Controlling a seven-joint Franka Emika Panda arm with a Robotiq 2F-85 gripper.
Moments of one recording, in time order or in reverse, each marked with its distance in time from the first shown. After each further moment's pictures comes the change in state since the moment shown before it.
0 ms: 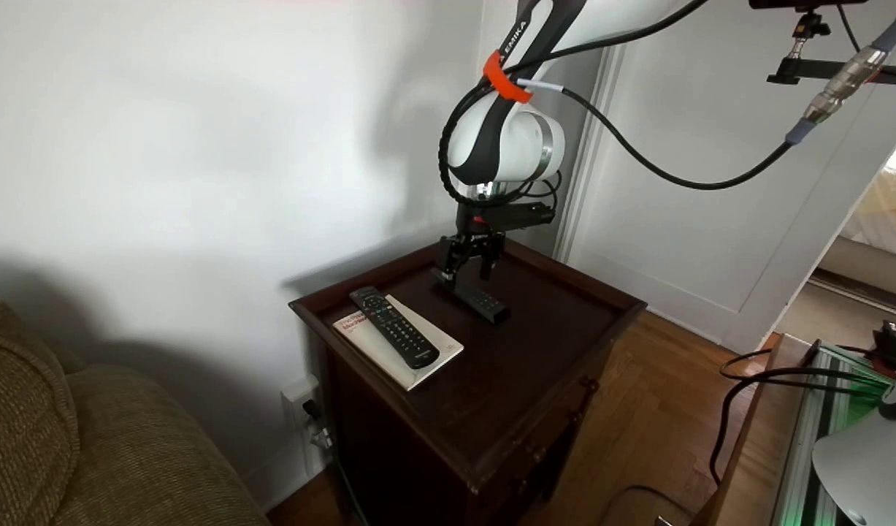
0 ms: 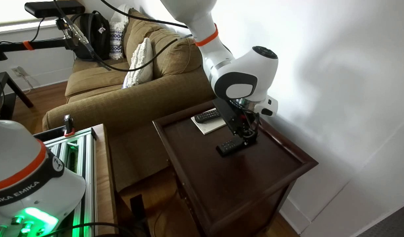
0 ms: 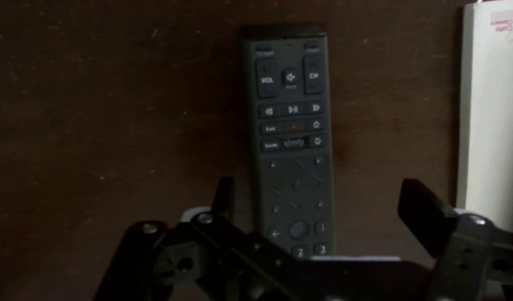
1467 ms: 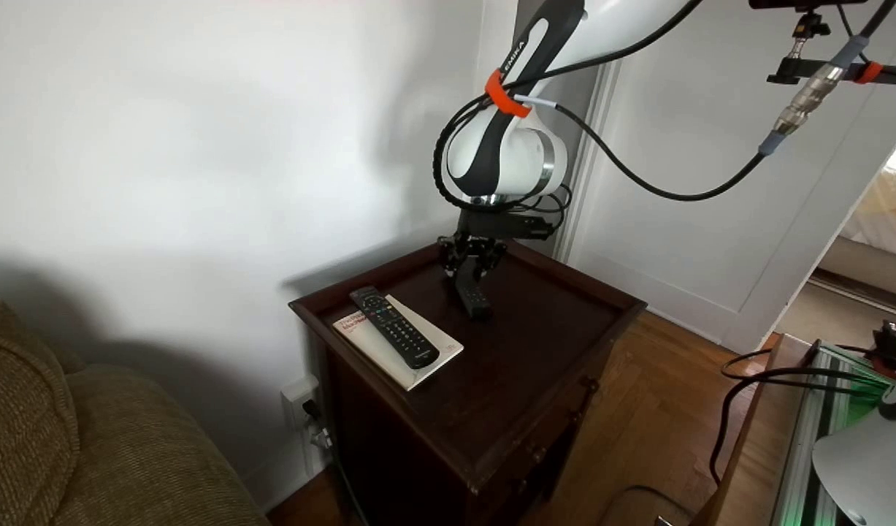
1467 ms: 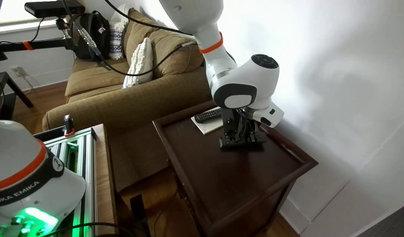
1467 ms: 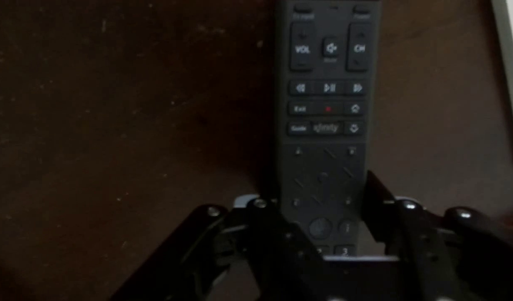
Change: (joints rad) arm -0.041 0.049 0.021 0.008 0.065 0.156 0.269
